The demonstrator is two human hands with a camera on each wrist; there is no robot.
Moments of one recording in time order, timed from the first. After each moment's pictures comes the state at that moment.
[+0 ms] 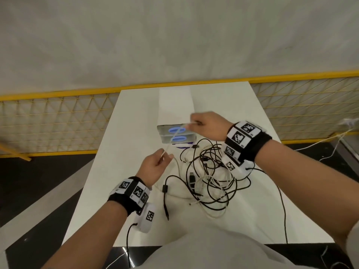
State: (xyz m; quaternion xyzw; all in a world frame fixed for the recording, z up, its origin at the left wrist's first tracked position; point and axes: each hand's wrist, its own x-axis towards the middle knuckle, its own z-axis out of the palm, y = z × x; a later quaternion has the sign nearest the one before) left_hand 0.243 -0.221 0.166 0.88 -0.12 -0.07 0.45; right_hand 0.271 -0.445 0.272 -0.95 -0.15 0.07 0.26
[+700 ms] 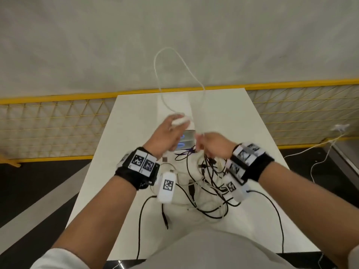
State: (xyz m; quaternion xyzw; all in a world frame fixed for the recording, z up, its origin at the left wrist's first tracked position) left_hand 0.292 -0.271 0.259 0.75 -0.14 -0.17 0.63; right_hand 0.265 -0.452 0.232 -0.89 -0.02 0.14 0.43
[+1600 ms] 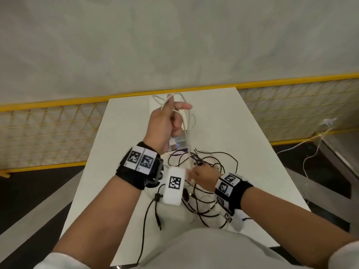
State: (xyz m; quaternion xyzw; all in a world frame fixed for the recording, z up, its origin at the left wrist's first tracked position) left_hand 0.283 -0.299 0.293 0.62 -0.12 -0.12 0.76; right_hand 0.213 -0.429 0.160 -0.96 -0.05 0.22 0.18
